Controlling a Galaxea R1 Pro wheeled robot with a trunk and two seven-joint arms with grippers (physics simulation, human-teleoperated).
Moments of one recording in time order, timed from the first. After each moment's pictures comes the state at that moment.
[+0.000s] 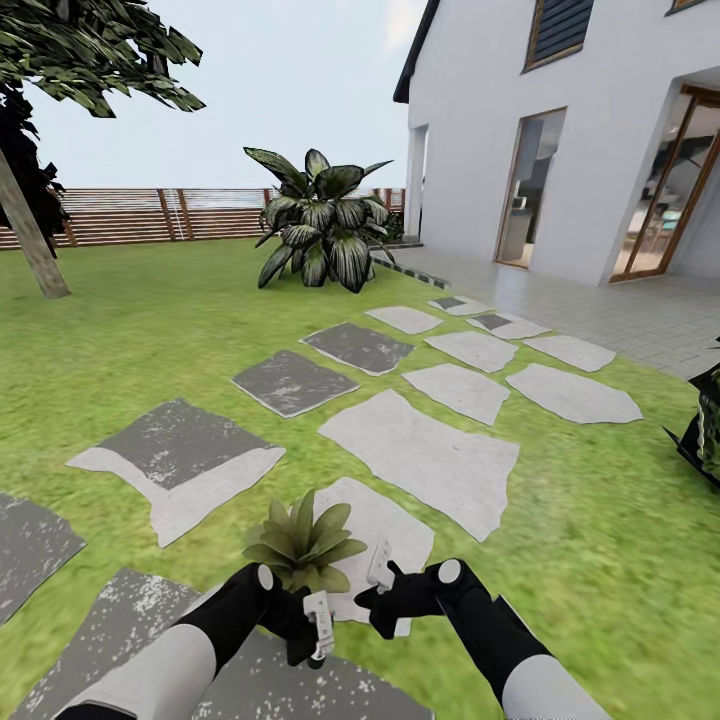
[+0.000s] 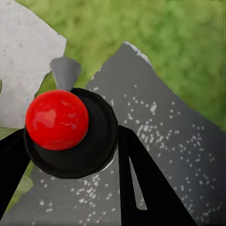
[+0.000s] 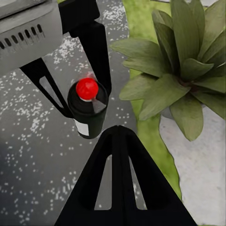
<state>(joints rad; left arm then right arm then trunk) -0.68 -0.09 -0.17 -0.40 -0.87 0.04 -0.91 -0.56 0.11 0.21 -0.71 0.54 0.08 0.89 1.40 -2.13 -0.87</state>
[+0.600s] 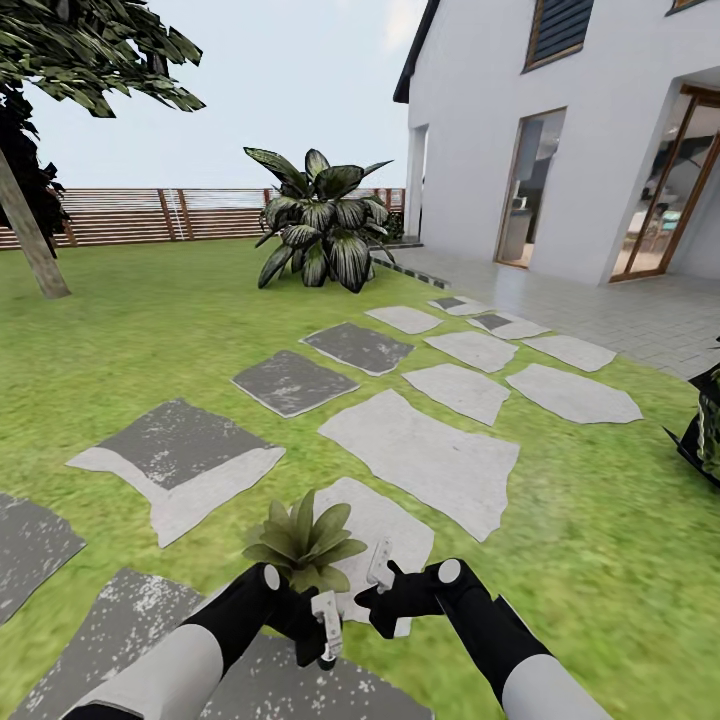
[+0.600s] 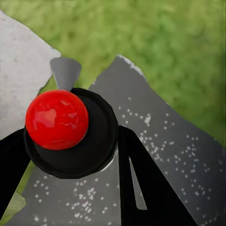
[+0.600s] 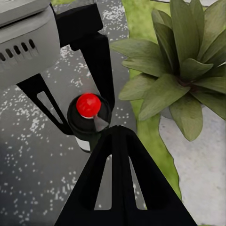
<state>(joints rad) -0.68 -0.11 -0.16 -0.39 -0.85 0.03 -0.91 -0.56 0.11 0.21 -0.71 0.54 0.08 0.89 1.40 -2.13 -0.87</state>
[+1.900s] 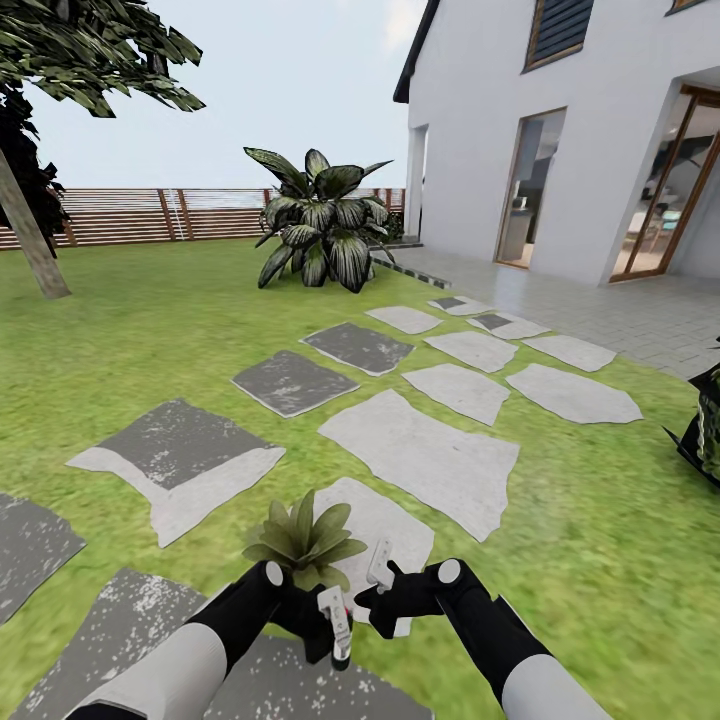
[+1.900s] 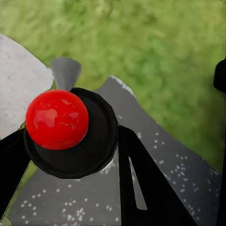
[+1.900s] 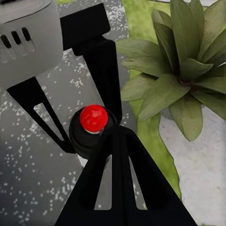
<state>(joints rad) -0.69 -0.12 -0.16 -0.40 -0.78 0.02 -0.95 -0.56 0.11 0.21 -0.71 0.54 0.07 0.89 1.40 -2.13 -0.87</state>
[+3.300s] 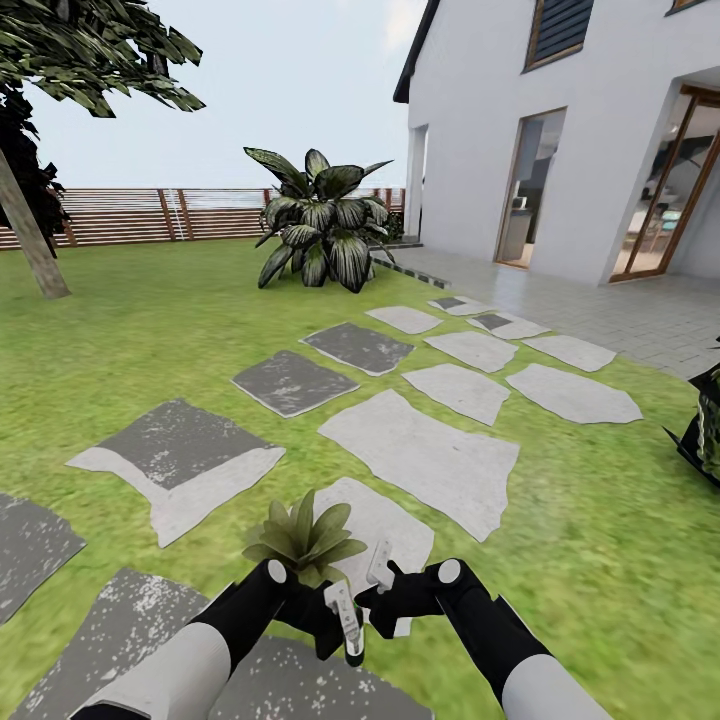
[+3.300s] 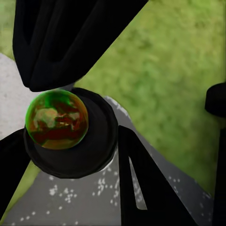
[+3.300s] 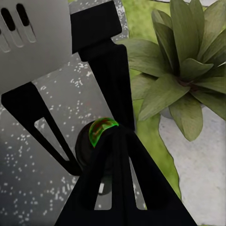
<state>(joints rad) -0.69 -0.13 -0.16 -0.41 -0.70 0.02 -0.95 -0.56 0.11 0.21 -0.71 0.54 0.07 0.89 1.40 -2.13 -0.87</state>
